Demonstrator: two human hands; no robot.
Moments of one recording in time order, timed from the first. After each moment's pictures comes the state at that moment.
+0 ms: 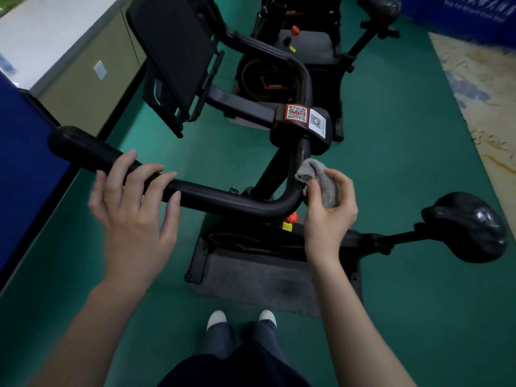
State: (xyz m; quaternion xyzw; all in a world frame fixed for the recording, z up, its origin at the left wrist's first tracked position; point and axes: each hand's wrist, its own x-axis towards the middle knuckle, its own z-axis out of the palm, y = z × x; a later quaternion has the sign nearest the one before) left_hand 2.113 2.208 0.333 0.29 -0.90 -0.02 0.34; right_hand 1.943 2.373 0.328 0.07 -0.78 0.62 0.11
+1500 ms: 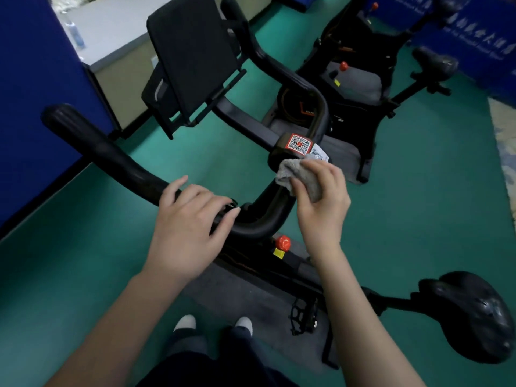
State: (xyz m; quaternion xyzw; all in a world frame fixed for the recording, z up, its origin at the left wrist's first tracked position) left_hand 2.039 2.282 0.352 0.32 -0.92 -0.09 0.22; right_hand 1.859 2.366 0.352 0.39 -0.79 0.47 0.08
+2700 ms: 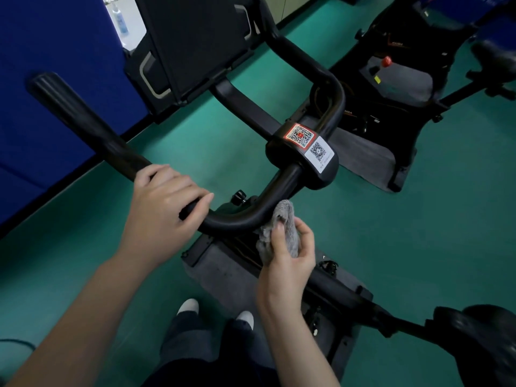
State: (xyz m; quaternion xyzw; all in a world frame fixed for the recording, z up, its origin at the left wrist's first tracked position) left_hand 2.030 2.288 0.340 0.35 -0.89 -0.05 0.29; right_hand 1.910 2.404 0.304 -0.01 -0.59 0.76 -0.28
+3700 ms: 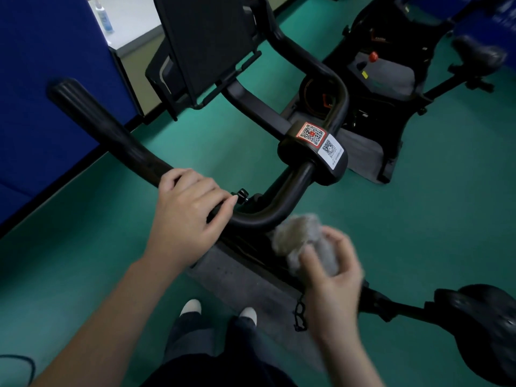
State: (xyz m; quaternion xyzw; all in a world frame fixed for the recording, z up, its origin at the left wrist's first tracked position) left_hand 2.035 2.284 0.339 0.32 -0.90 -0.05 0.30; right_hand 1.907 2.449 0.345 0.18 -0.69 0.66 -0.25
